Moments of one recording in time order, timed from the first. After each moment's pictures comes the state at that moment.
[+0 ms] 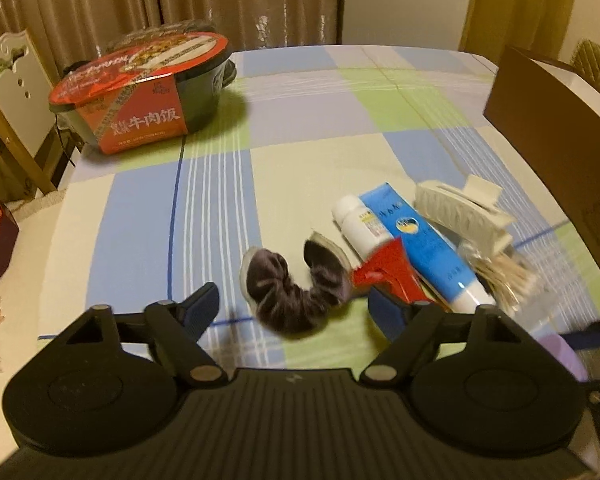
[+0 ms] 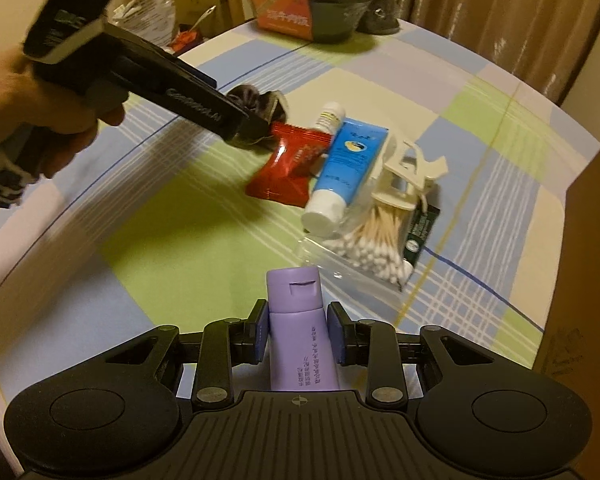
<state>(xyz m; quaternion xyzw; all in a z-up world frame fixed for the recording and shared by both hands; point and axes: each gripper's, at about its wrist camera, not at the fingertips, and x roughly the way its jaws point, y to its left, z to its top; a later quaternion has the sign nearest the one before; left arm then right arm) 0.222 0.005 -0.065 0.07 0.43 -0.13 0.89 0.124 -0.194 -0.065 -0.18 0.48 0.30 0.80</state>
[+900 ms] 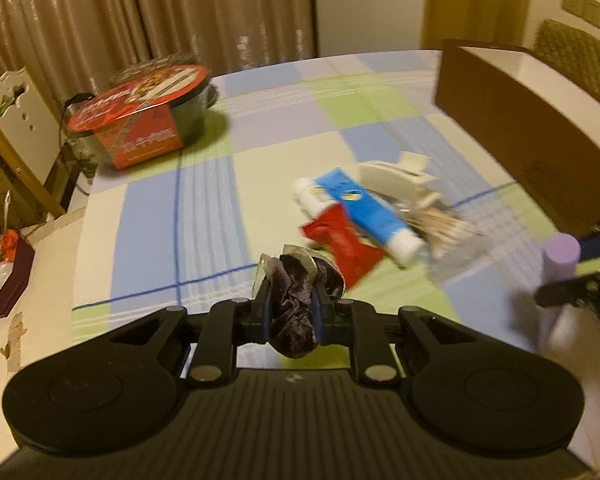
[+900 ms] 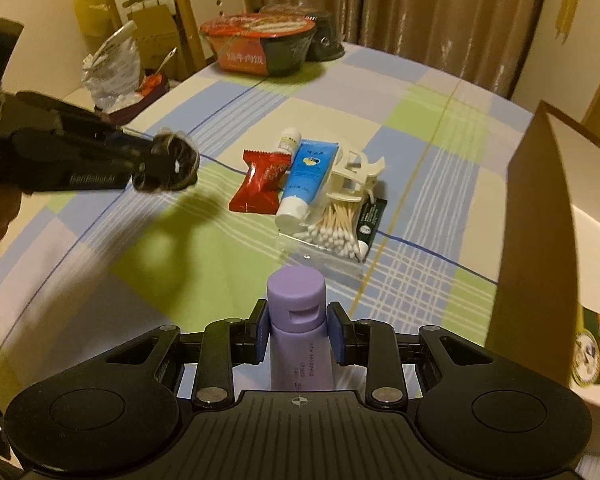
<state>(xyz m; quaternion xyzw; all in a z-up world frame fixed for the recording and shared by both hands) 0.129 -0.010 -0.019 0.12 0.40 -0.16 0.89 0.080 -0.229 -0.020 -0.13 0.45 0.25 0.85</state>
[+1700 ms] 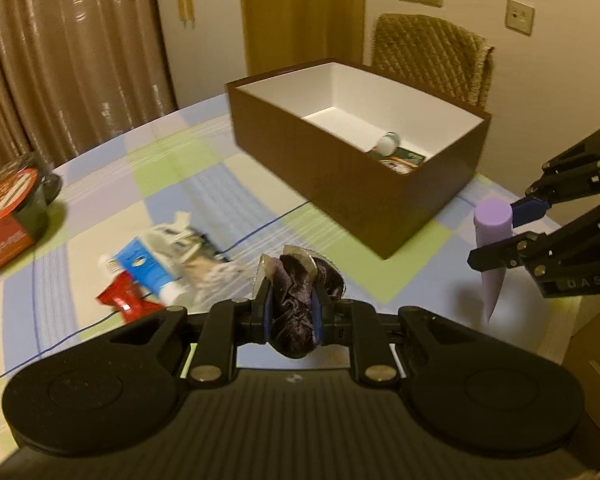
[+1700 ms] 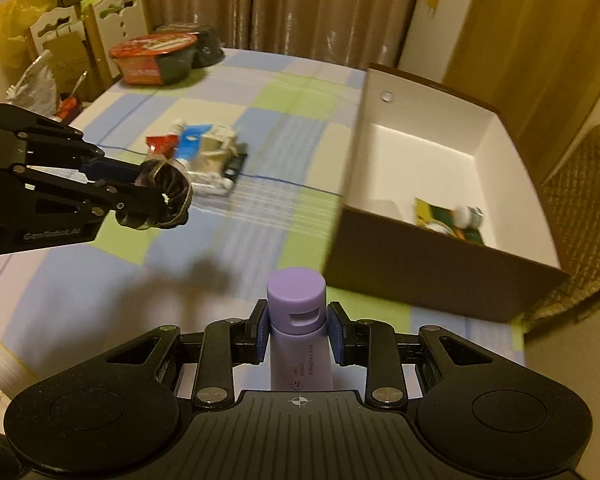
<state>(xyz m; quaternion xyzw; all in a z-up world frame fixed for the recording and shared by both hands) 0.039 -0.140 0.019 0.16 0.35 -0.33 0.86 -0.012 -0.336 0.036 -0.11 0.45 0.11 0.88</state>
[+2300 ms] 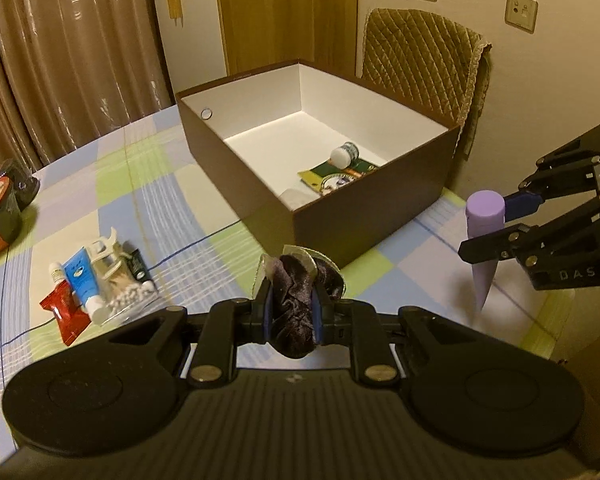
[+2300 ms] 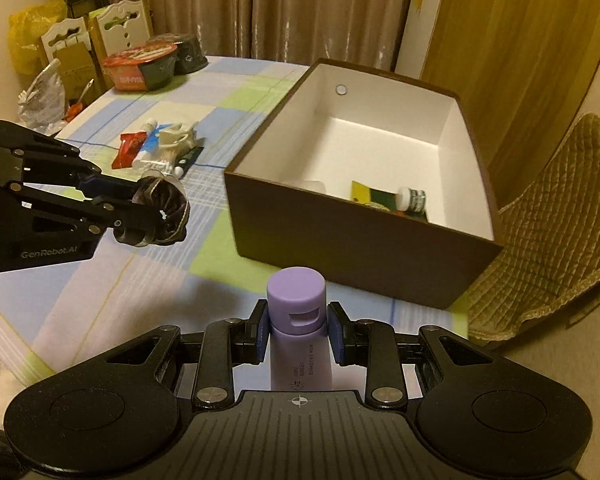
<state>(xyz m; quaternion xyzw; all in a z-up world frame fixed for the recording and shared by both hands) 0.004 -0.247 0.021 0.15 0.36 -0.30 0.87 -0.021 -0.446 0.045 -0.11 0.43 0.14 0.89</state>
